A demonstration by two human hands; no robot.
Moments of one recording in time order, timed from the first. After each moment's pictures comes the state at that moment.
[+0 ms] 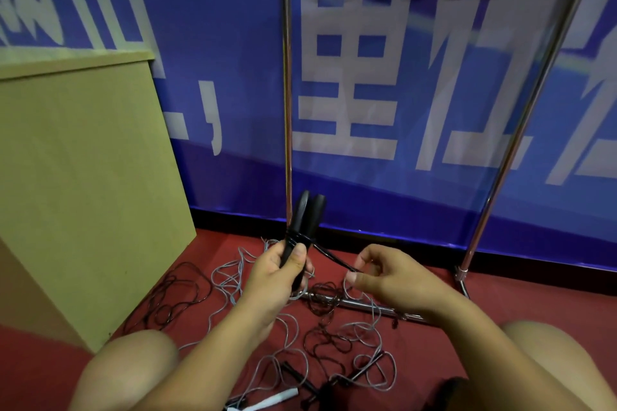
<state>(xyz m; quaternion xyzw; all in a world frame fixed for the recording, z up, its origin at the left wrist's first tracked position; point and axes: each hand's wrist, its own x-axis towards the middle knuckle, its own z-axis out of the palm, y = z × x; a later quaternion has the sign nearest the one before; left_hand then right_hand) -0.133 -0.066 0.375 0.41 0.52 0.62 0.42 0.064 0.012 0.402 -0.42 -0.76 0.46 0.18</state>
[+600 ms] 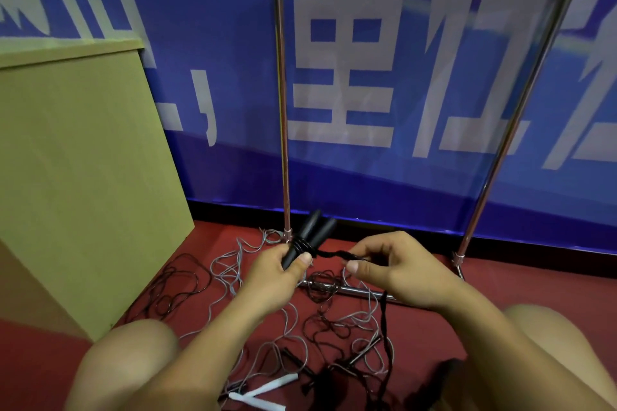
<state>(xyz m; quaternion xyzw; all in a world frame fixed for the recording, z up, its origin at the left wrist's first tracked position) -0.145 -0.058 0.353 0.51 0.68 0.44 0.29 0.076 -0.002 0.419 -0.29 -0.82 0.43 0.24</state>
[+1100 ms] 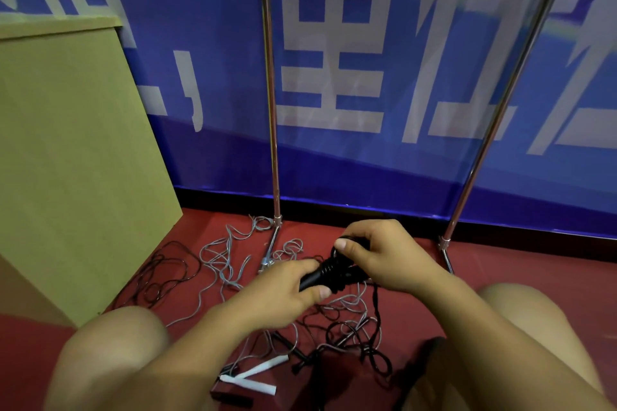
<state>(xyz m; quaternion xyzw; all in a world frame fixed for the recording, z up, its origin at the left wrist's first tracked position) -0.129 -0.073 0.349 0.72 0.60 0.21 0.28 0.071 0.003 0.404 -0.35 -0.87 0.25 0.24</state>
